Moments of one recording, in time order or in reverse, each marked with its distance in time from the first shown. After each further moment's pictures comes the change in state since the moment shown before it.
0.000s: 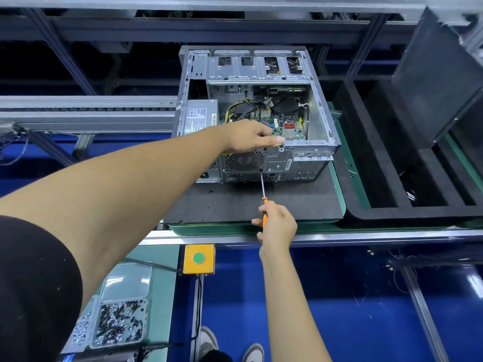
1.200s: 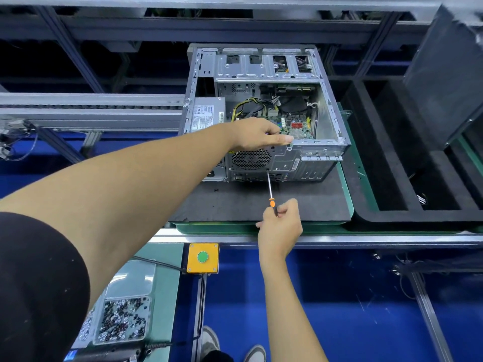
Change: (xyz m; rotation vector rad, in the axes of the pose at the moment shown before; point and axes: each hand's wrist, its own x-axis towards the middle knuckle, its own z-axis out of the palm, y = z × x) left_hand 0.003 -0.002 0.001 0.006 0.015 0.004; right_hand 0.009 0.022 0.008 -0.427 0.172 -0.414
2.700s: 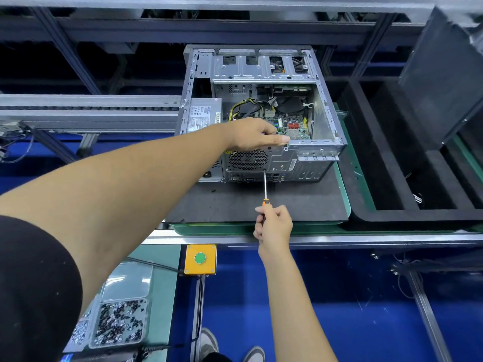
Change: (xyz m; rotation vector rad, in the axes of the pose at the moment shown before) left_hand 0.006 -0.006 0.001 -0.011 0.000 0.006; right_hand 0.013 0.002 -0.001 0.512 -0.298 0.397
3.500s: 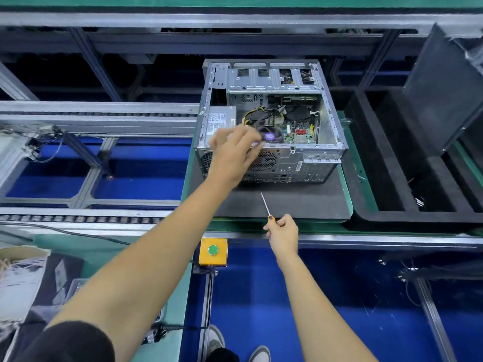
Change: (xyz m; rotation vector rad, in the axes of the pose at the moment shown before) left_hand -0.084 -0.011 0.064 0.276 1.103 0.118; right_hand 0.001 0.023 -0.032 -0.454 -0.046 -0.115
